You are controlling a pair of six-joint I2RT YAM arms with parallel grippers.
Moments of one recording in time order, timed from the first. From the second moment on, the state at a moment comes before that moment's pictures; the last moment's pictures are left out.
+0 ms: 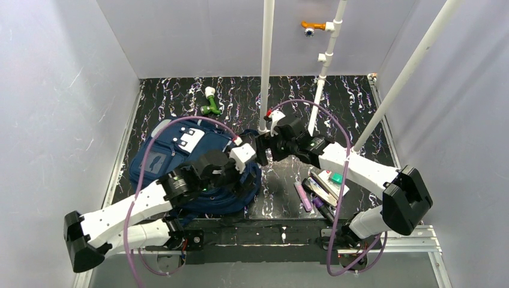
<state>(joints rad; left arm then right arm) -1.01 0.96 0.80 -0.42 -0.02 -0.04 0.78 1.43 1.04 -0.32 -0.11 0.30</state>
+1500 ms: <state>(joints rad) -0.96 1.40 1.13 -0.75 -0.47 -0.25 0.90 1.20 0.91 -0.24 0.28 0.45</state>
